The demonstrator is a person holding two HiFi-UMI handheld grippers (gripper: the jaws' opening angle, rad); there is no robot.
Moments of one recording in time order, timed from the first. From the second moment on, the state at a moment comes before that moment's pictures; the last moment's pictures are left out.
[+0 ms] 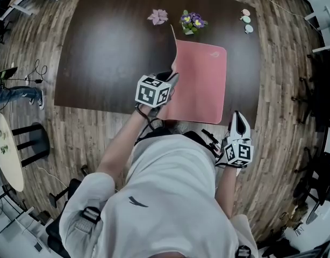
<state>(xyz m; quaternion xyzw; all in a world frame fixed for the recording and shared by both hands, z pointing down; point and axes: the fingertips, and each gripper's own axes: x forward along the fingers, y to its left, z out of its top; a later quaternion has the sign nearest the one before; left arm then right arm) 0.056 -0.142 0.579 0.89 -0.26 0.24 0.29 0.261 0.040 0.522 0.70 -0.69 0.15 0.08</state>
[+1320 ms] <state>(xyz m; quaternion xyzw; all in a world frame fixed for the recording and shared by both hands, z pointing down) 0.271 -0.086 0.686 0.87 -0.13 0.38 0.29 0.329 0.085 0.518 0.75 -0.63 0.17 0.08</state>
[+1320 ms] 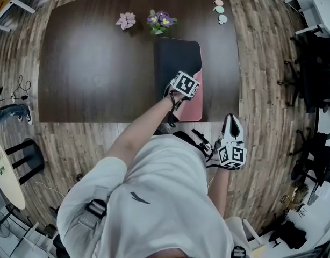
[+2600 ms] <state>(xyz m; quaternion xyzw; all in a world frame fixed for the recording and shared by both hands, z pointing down) -0.075 -0.127 0.452 0.91 -0.39 0.10 0.04 0.264 -0.015 0.488 0.68 -0.73 0.09 0.07</state>
